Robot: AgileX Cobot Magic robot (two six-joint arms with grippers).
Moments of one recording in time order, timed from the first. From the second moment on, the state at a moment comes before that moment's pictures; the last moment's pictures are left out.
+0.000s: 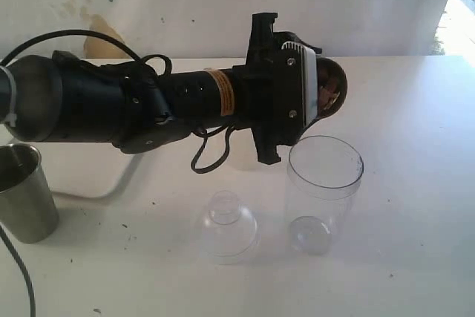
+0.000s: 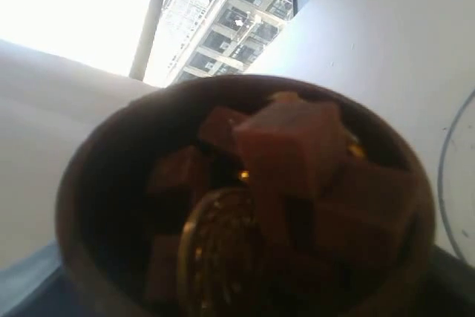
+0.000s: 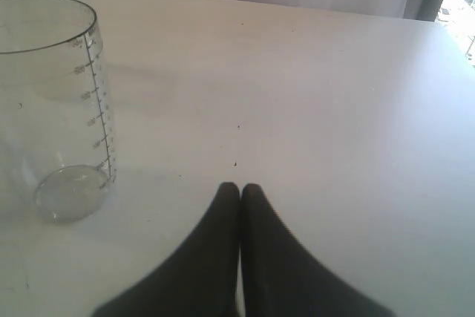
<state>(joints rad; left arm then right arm) -0.79 1.87 -1.18 0.56 -0.41 0.65 0.01 0.00 0.00 0.04 0.36 -0.08</state>
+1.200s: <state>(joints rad) -0.80 1.87 -1.18 0.41 -0.41 0.81 0.01 0.00 0.00 0.04 0.36 -0.08</state>
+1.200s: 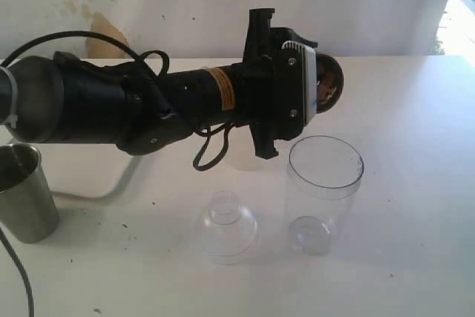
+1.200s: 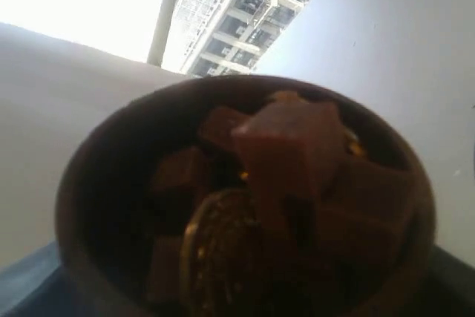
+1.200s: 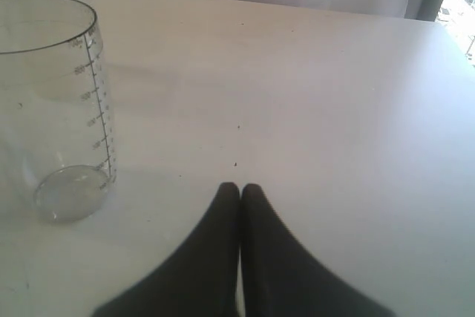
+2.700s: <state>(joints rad) -0.84 1.87 -1.18 0.48 -0.36 1.16 0.01 0.00 0.00 0.04 0.36 -0.08</state>
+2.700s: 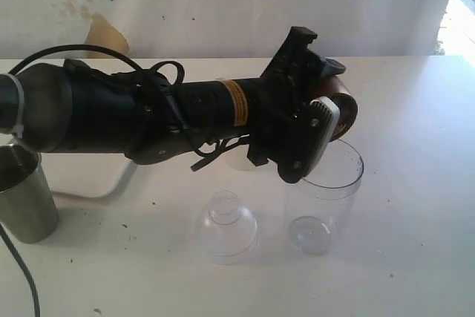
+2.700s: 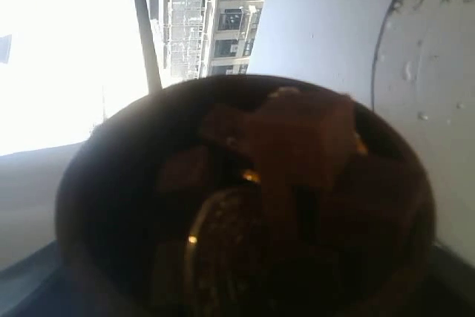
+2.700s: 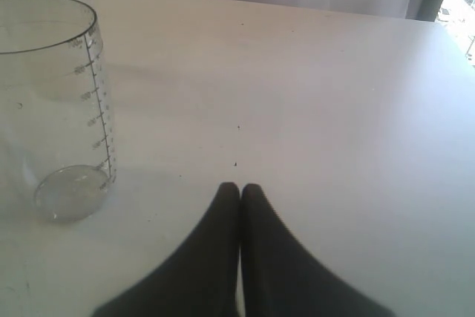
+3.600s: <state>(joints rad) -0.84 1.87 -1.18 0.46 -0.35 1.23 0.01 0.00 0.00 0.04 0.36 -0.08</state>
